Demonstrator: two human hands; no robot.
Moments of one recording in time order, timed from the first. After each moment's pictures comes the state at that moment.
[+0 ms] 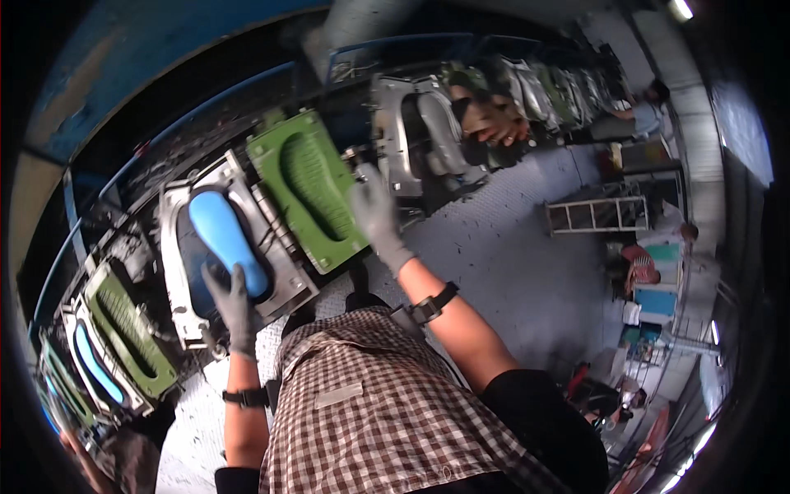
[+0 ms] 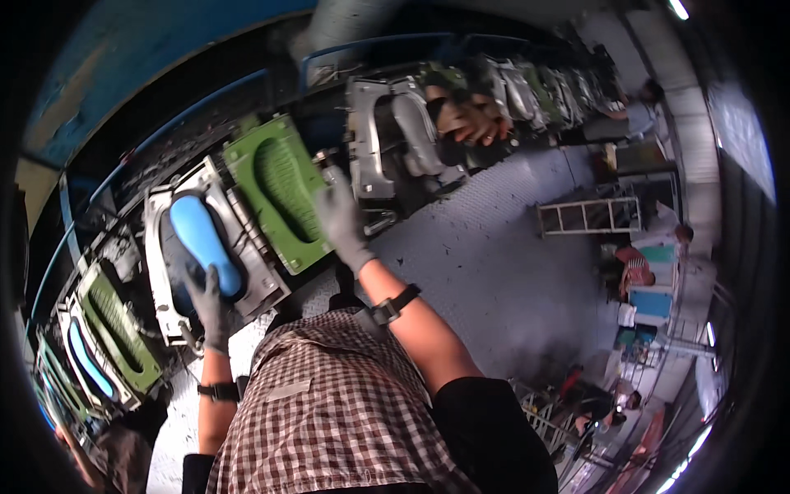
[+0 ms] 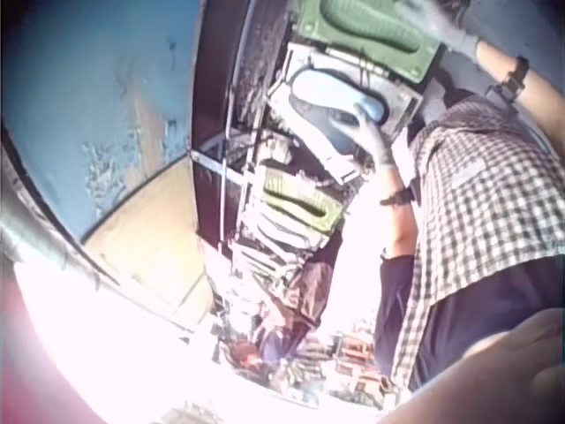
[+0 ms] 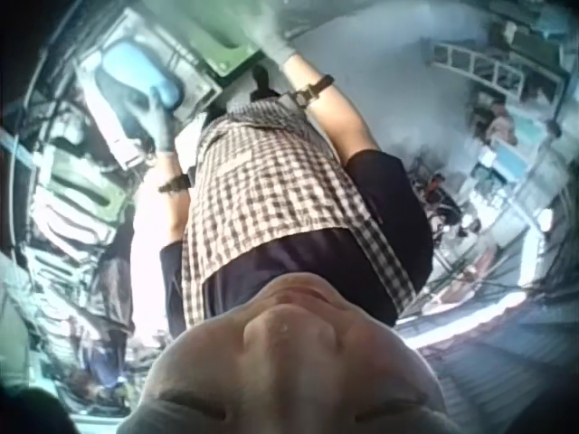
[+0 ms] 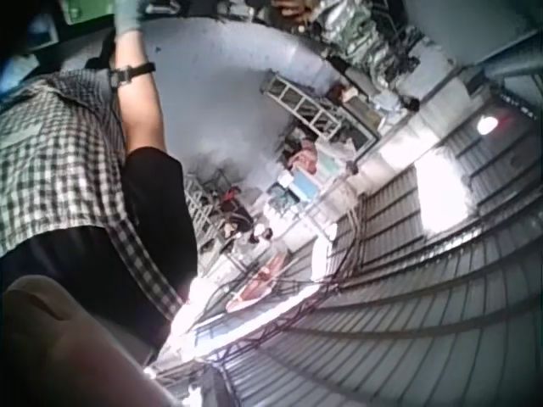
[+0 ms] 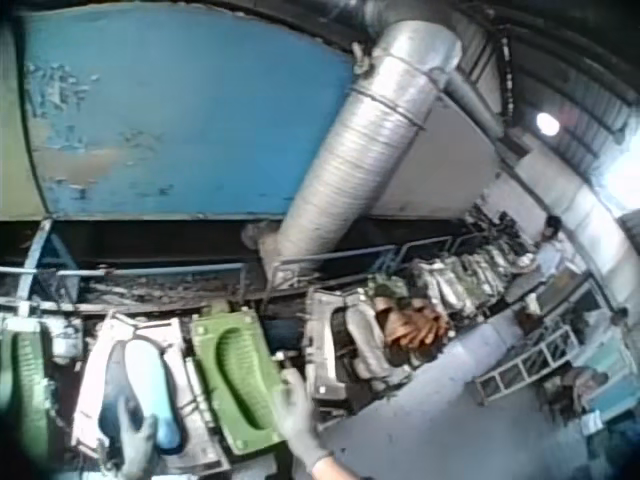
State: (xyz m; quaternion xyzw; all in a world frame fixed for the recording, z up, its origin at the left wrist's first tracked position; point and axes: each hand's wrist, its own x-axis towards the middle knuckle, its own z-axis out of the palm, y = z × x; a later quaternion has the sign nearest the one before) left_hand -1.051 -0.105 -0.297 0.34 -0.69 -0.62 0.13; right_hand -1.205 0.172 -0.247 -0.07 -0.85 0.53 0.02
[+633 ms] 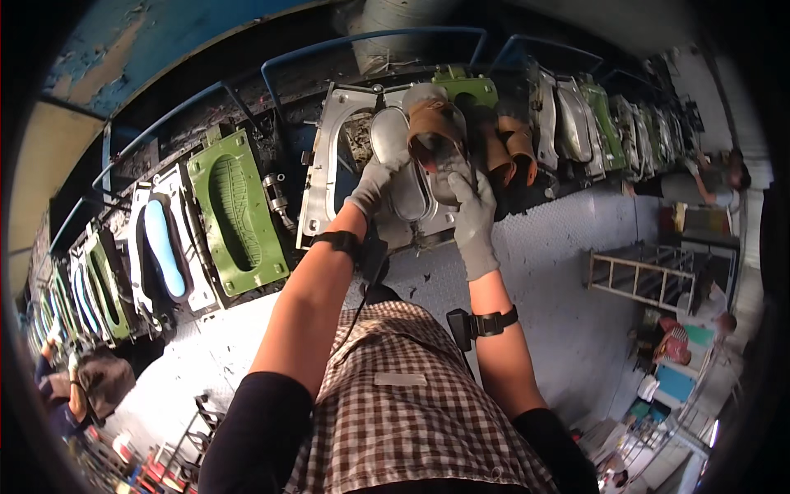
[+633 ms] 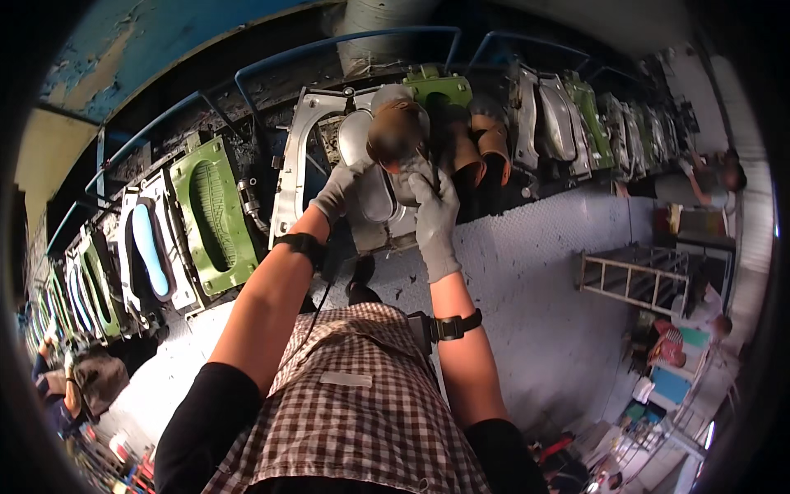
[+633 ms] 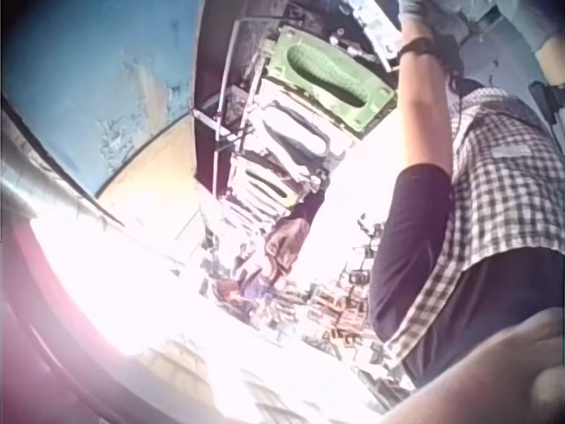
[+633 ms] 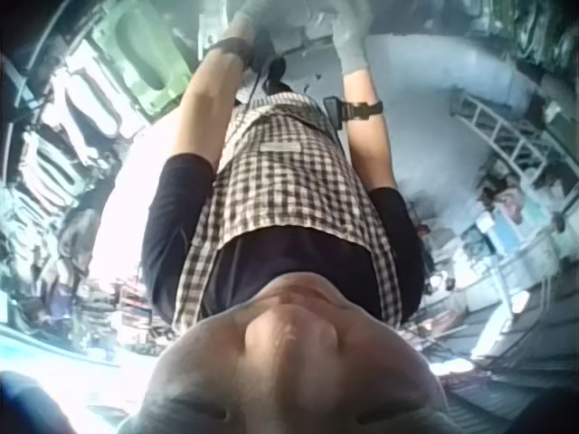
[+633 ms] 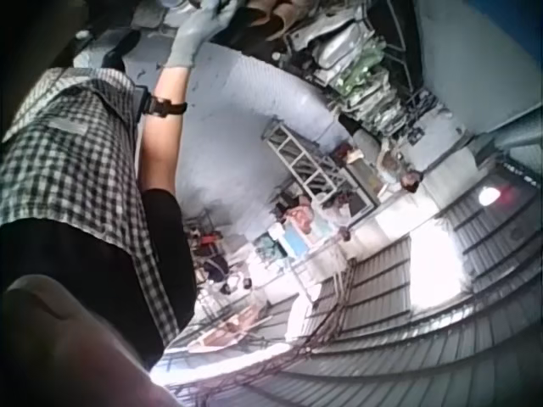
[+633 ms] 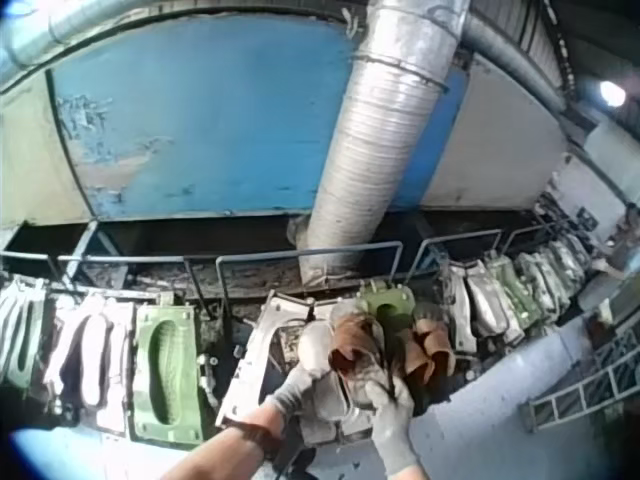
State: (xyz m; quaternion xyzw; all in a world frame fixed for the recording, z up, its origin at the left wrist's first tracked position) left_hand -1.398 0.294 -0.337 0.14 -0.44 -0.89 -0.06; right_hand -1.362 0.468 -0.173 -0.16 -0.65 0.74 -0.03
